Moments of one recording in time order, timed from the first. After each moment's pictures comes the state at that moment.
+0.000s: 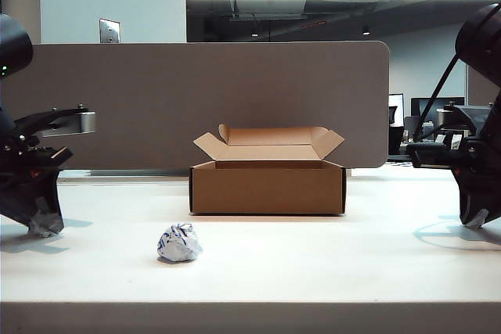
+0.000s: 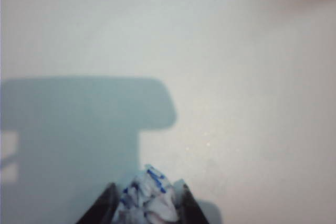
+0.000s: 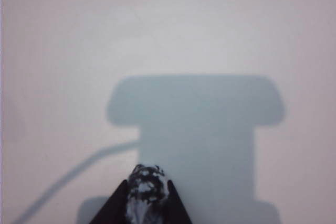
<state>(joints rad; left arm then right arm) -0.13 1.53 0.74 -0.20 0.20 0.25 0.16 1.55 0.70 -0.04 0.15 0.23</state>
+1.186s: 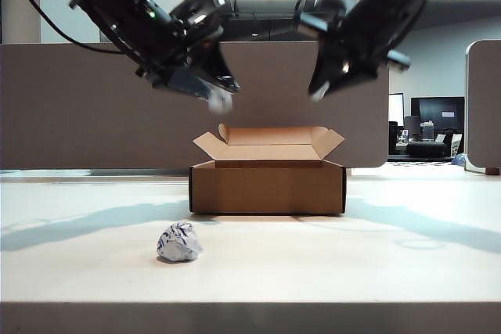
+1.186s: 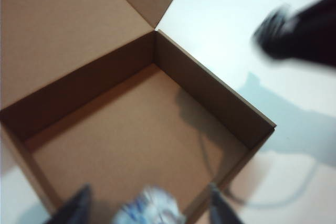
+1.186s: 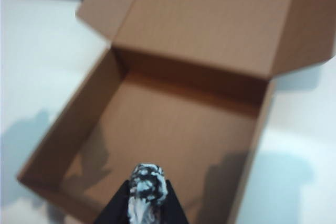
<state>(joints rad) -0.40 1.72 1.31 -0.12 0.40 0.14 0.34 1.69 1.30 -0.19 -0.14 0.17</state>
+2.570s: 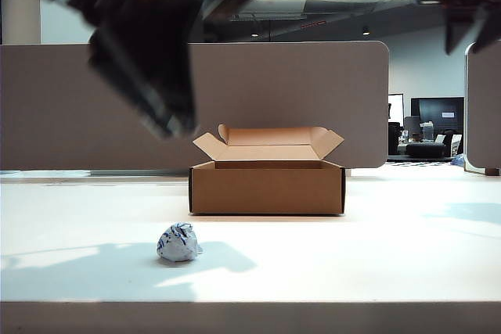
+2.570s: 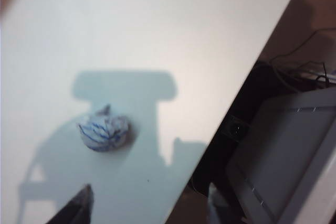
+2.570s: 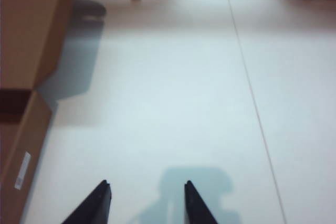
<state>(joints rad) -0.77 1.40 1.11 -0.83 0.12 0.27 0.08 1.37 1.15 -0.30 0.16 0.05</state>
